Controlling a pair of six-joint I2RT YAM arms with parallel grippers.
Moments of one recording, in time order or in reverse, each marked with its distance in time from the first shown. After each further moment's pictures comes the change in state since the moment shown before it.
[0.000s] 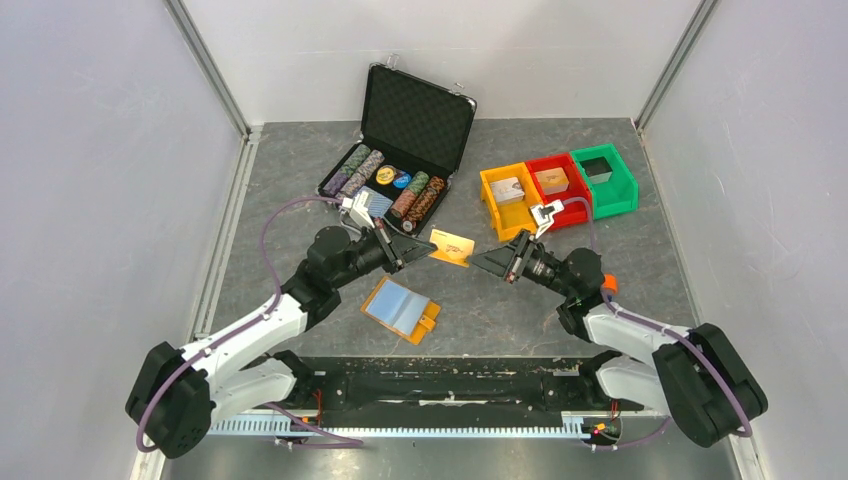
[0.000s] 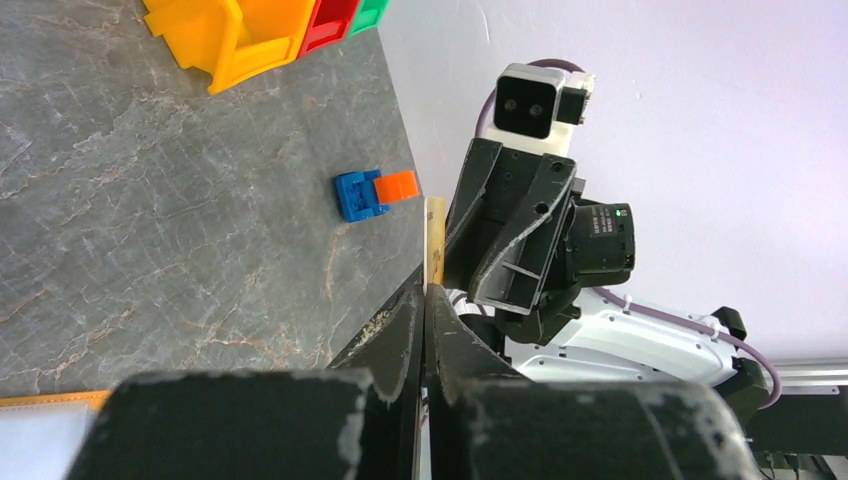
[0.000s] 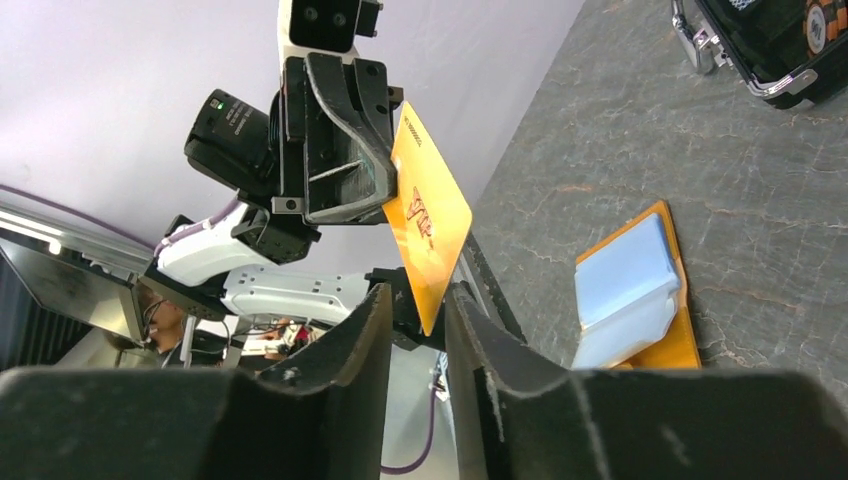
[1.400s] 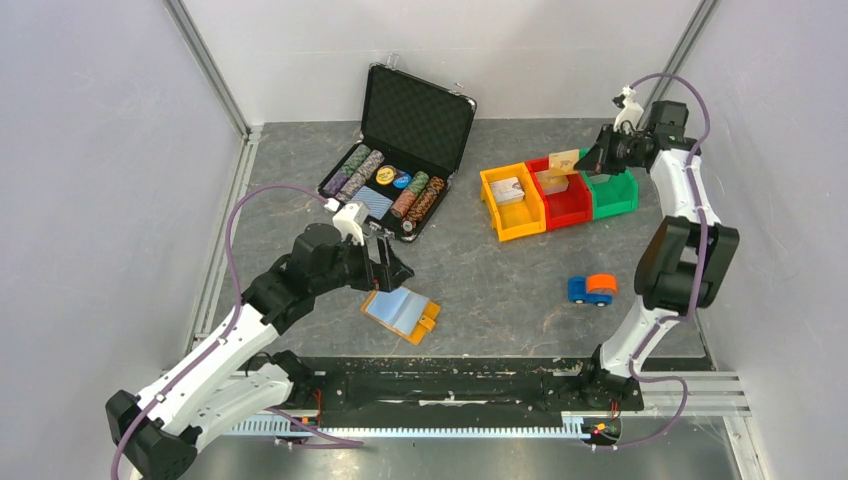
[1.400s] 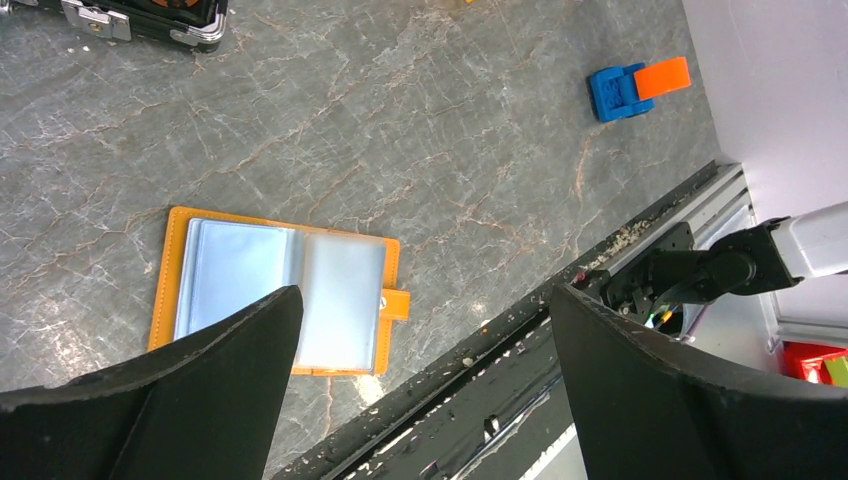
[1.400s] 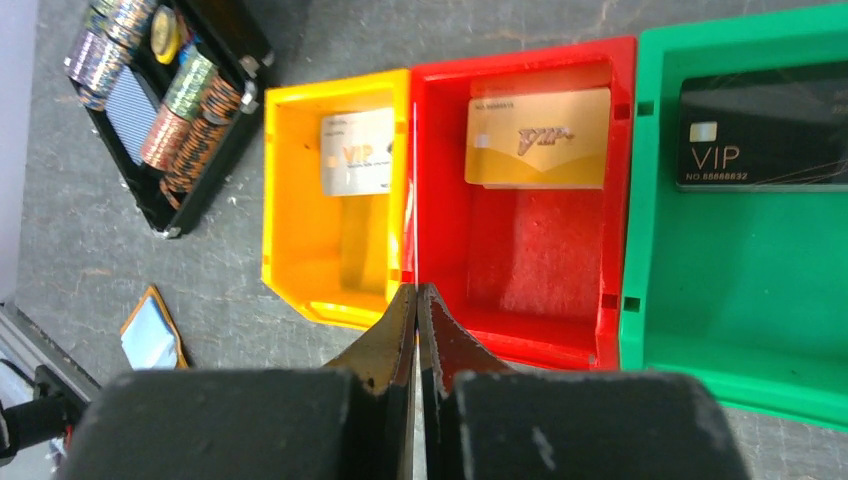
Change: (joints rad) left arm 0.000 -0.200 0.217 -0.832 -0.172 0.545; right arm -0.720 0.660 1.323 -1.640 -0.079 -1.227
